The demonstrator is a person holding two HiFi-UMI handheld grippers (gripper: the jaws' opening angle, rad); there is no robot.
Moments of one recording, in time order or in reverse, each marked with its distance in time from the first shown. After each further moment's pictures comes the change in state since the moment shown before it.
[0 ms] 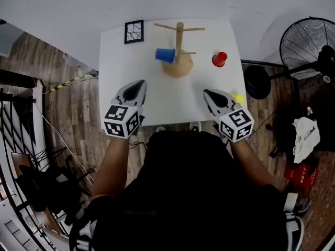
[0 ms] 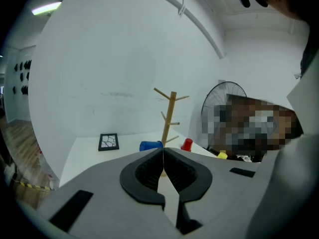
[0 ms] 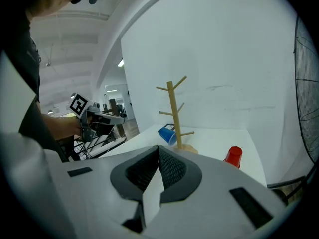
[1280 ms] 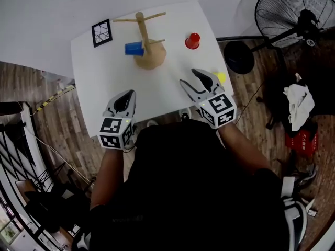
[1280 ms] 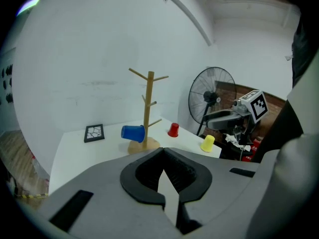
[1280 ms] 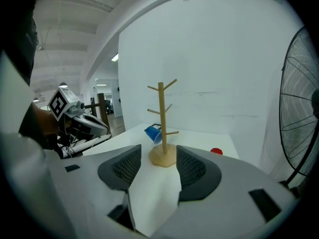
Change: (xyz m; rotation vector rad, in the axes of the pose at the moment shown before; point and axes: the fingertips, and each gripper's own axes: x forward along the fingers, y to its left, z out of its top) left arm 0.009 -0.048 -0.050 0.097 0.134 -0.098; right arm -0.007 -0.019 -0.009 -0.060 -0.001 -0.168
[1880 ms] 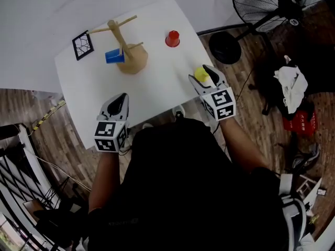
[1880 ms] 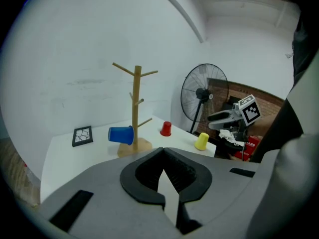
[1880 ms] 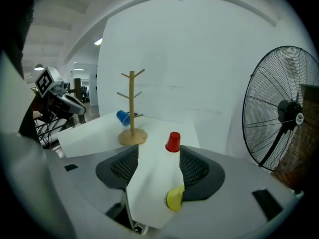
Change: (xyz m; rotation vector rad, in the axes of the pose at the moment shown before) left arm 0.024 -0.021 0.004 0.055 0.029 -0.084; right arm -0.054 -0.081 -0.055 -0.014 0.101 -0.290
